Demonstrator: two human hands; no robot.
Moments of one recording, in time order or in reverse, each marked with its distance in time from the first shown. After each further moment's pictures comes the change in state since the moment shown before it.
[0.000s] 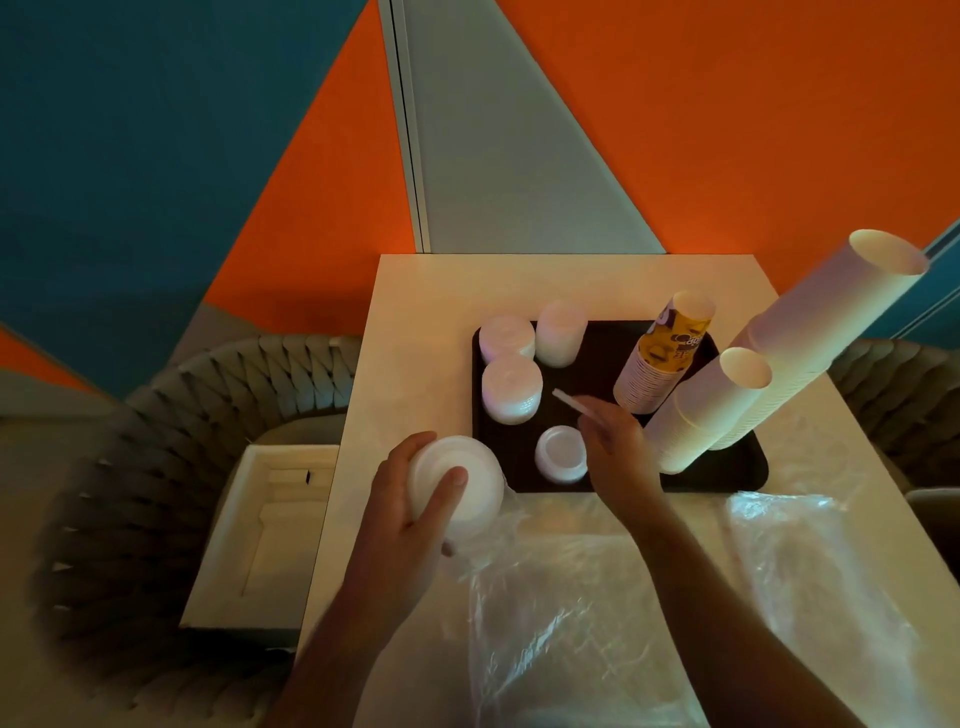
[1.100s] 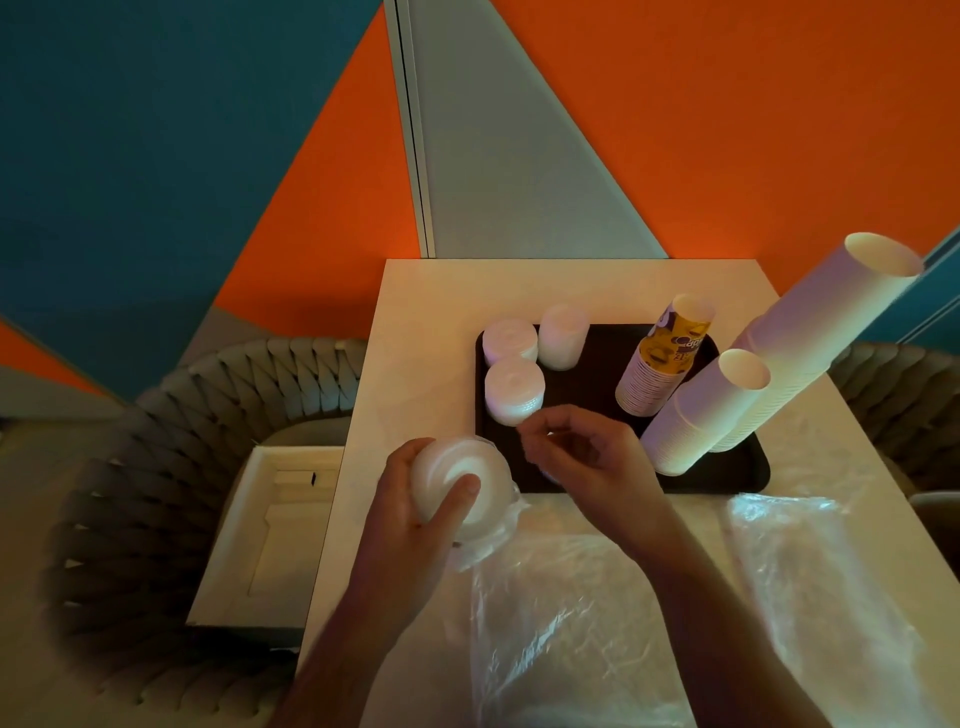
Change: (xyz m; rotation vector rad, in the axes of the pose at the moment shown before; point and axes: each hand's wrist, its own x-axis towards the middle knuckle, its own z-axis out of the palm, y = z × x) left_hand -0.008 0.008 0.001 0.007 0.019 0.030; right_hand -0.043 -0.093 -0.022 0.372 -0.239 -0.042
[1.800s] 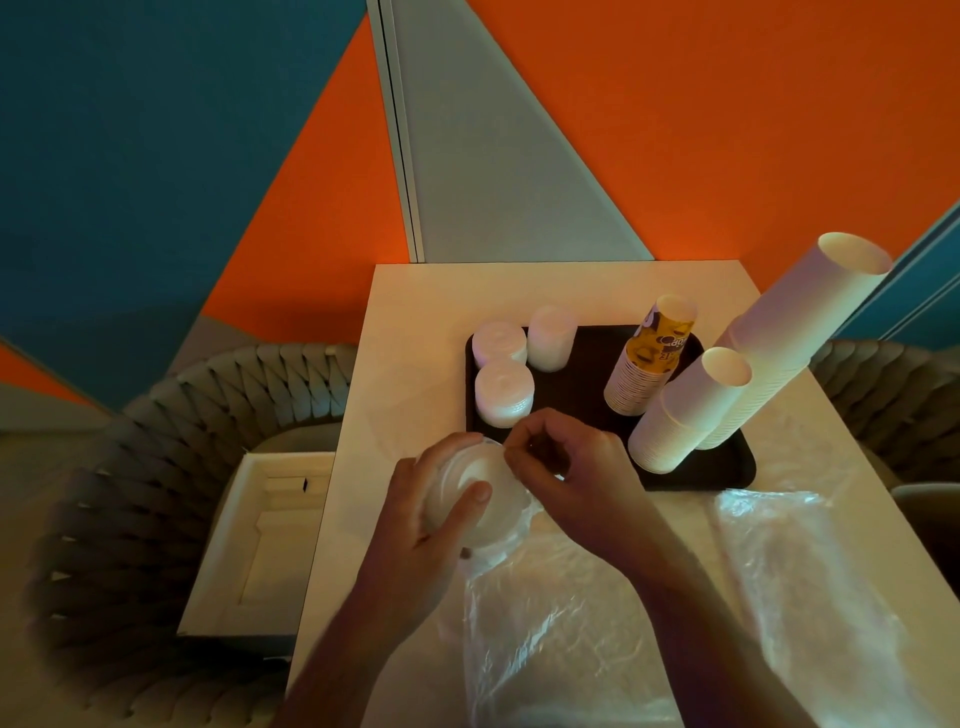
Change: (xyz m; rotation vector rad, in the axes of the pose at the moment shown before) left_hand -0.009 0.007 0.004 -0.033 -0.179 0.135; right_hand -0.010 -0.013 0.004 -0.275 -0.004 -0.164
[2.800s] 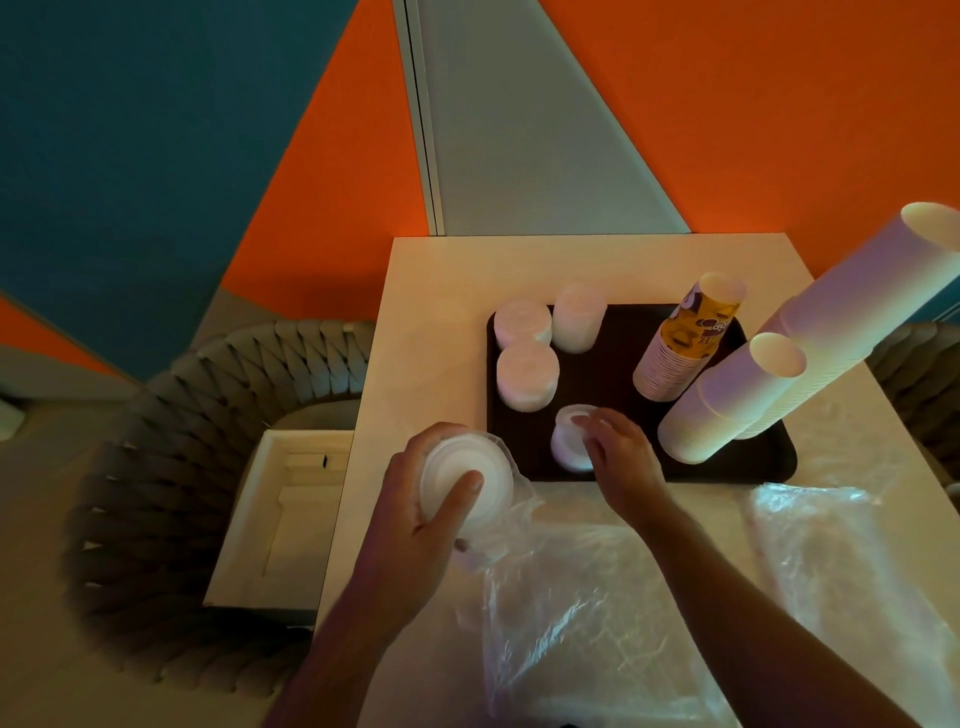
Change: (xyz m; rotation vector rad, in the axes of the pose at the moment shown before) left_hand 0.012 -0.025 -0.014 0.035 0.085 -0.029; right_hand 0.024 0.181 0.022 -0.563 0.052 0.079
